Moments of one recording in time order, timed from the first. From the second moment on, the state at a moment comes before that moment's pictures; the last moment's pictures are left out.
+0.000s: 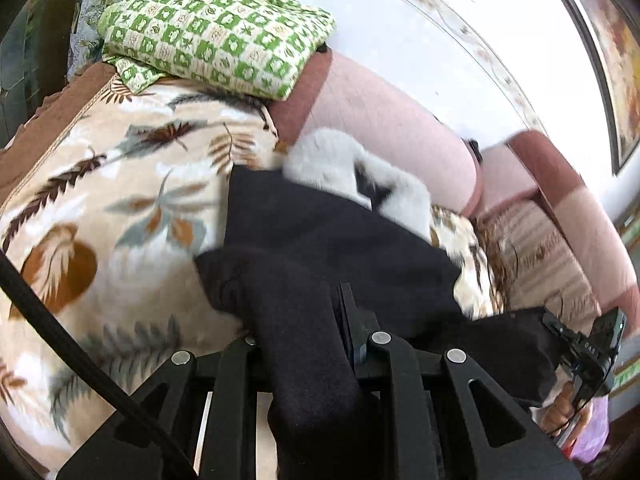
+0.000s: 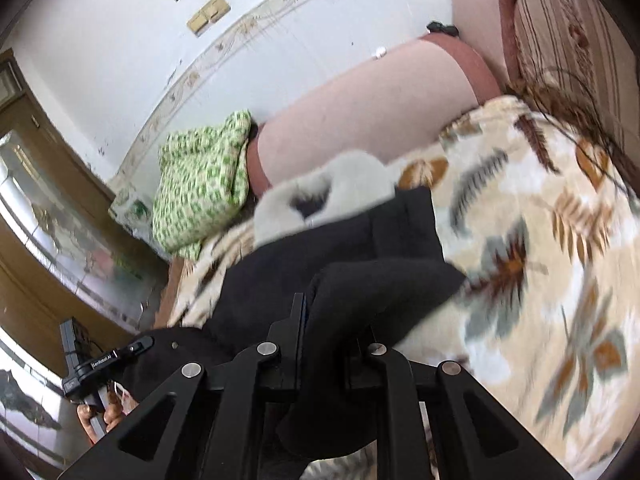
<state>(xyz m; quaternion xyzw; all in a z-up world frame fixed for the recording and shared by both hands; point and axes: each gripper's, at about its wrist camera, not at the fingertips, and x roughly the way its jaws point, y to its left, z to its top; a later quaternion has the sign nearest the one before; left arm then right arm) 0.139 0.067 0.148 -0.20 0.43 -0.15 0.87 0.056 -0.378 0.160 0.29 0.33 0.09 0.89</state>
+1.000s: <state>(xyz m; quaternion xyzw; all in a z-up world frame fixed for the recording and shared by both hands) 0.450 0.012 0.003 -0.24 0.52 -0.03 0.82 0.354 -0.473 -0.040 0.38 0.44 -0.05 0.82</state>
